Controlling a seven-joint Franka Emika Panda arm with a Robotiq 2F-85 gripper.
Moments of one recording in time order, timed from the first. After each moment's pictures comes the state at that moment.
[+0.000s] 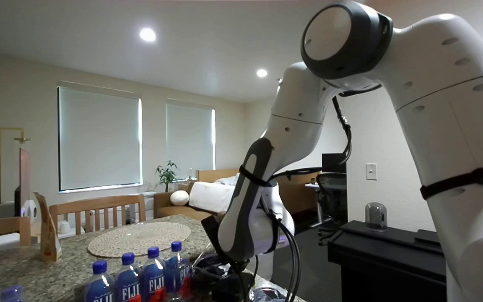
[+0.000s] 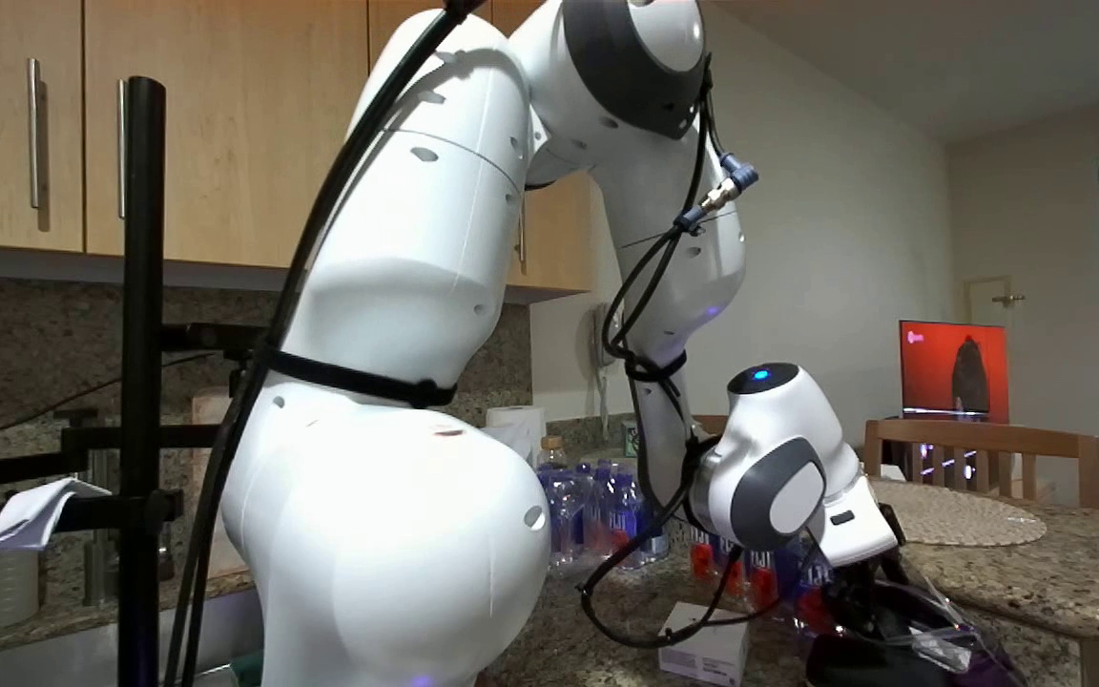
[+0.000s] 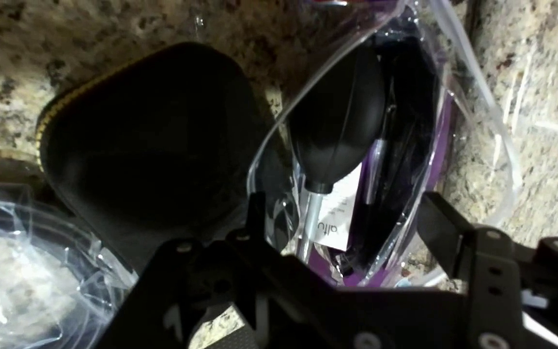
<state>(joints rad) 0.05 0.26 -0.07 -2.56 0.19 3.45 1.46</state>
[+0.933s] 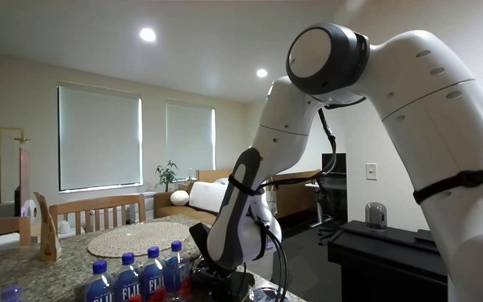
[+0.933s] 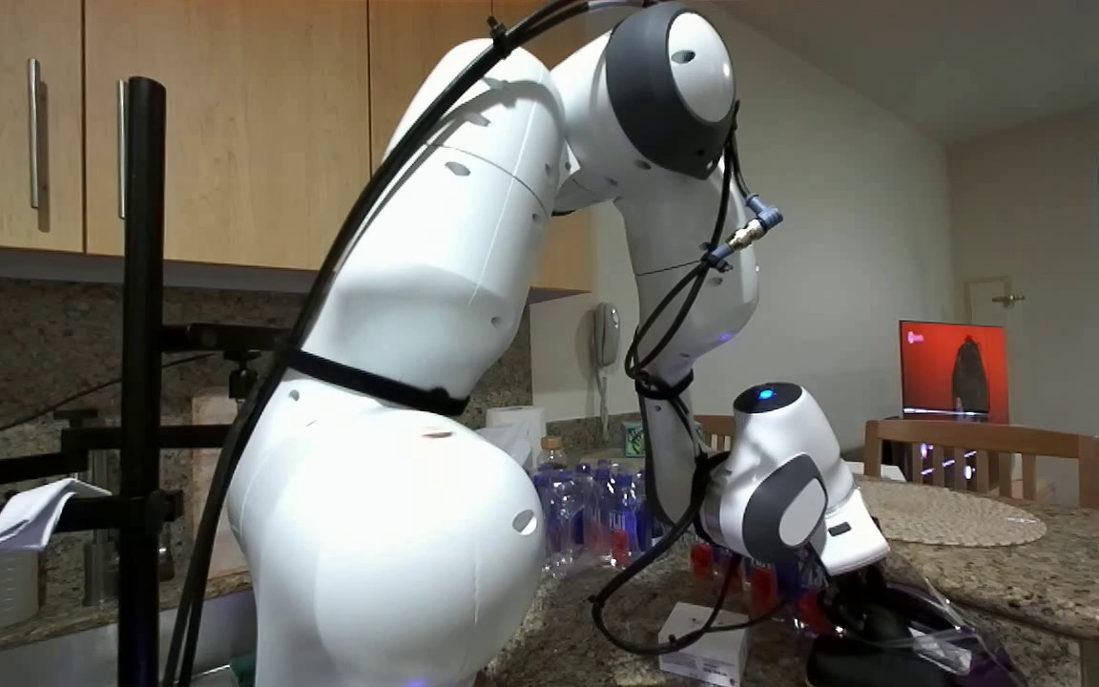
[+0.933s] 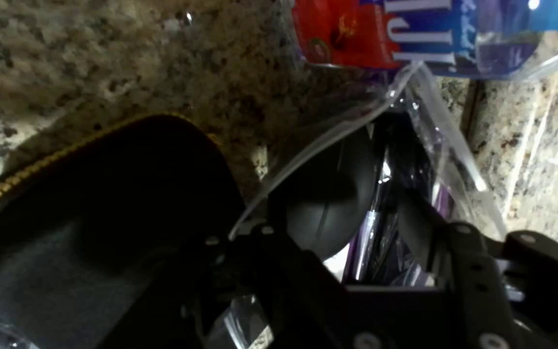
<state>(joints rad) 0.00 0.37 0.00 -2.45 0.15 3.45 1.47</state>
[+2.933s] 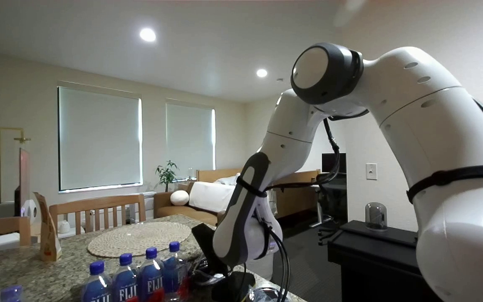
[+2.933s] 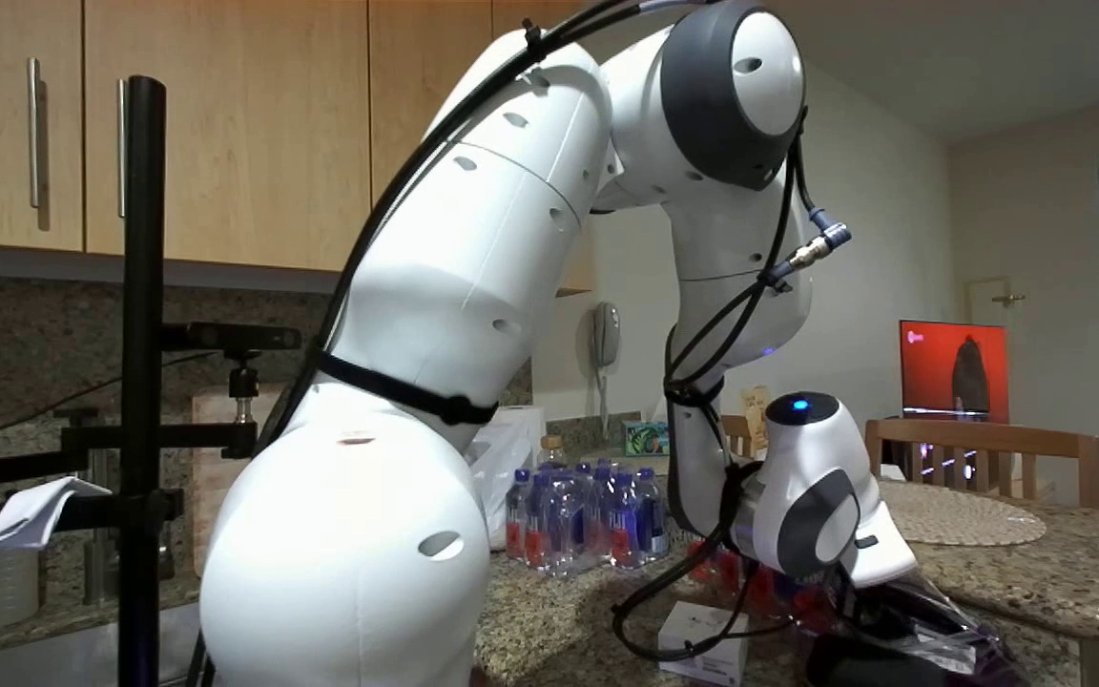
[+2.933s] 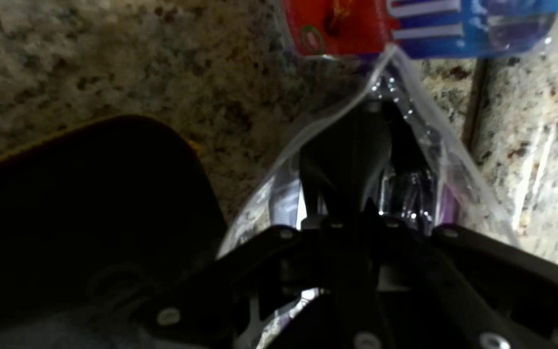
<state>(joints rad) -0.29 0.44 0.24 -2.40 0.02 3.45 1.46</state>
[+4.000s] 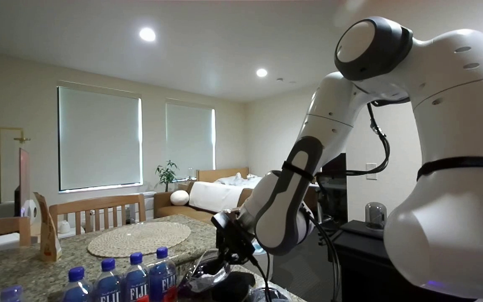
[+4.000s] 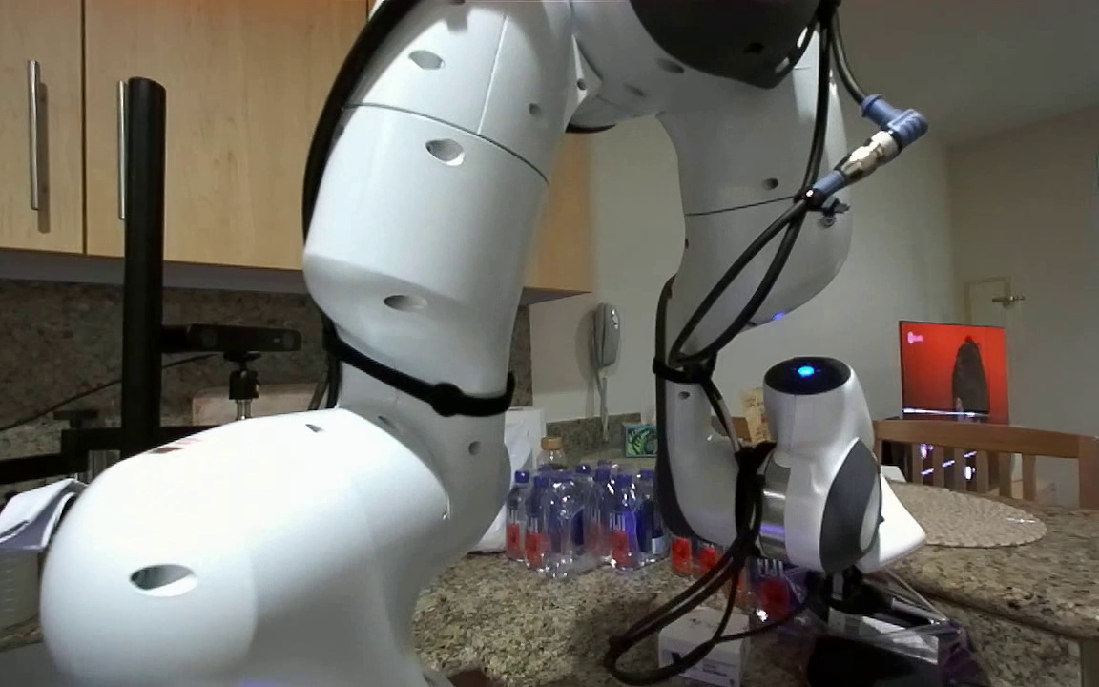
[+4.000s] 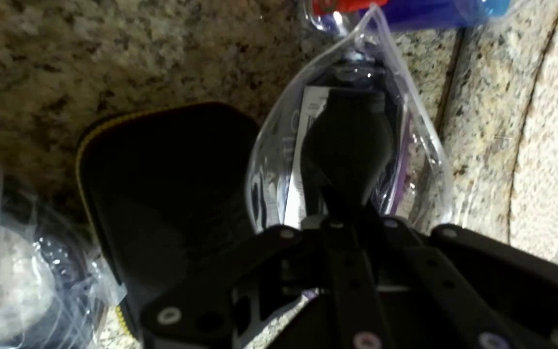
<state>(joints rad) -0.96 0.31 0.75 -2.60 -0.44 3.45 1.55</state>
